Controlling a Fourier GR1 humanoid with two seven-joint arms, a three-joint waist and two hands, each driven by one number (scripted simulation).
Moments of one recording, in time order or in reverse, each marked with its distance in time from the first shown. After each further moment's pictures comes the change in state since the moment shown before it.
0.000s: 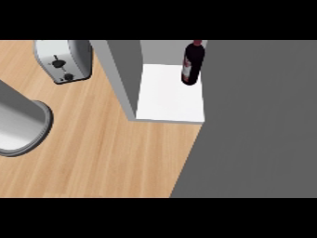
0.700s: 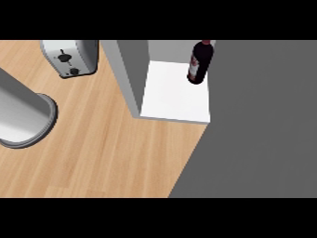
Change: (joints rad) left arm -0.003 0.024 0.021 0.002 0.011 -0.064 0.003; right arm -0.006 -0.025 -0.014 0.018 -0.051 -0.026 -0.037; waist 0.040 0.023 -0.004
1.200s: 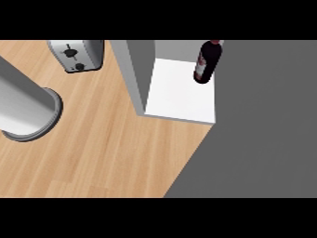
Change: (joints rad) left arm -0.014 0.007 0.002 -0.001 -0.006 -0.033 -0.001; right arm -0.029 0.017 -0.066 0.029 0.011 0.023 -0.015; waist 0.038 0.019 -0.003
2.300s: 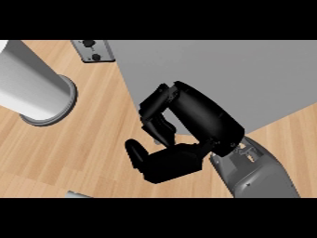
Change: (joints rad) left arm -0.074 -0.001 -0.021 -0.016 -0.015 -0.042 0.028; right arm -0.607 0.139 -0.261 0.541 0.173 -0.275 0.040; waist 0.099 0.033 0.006
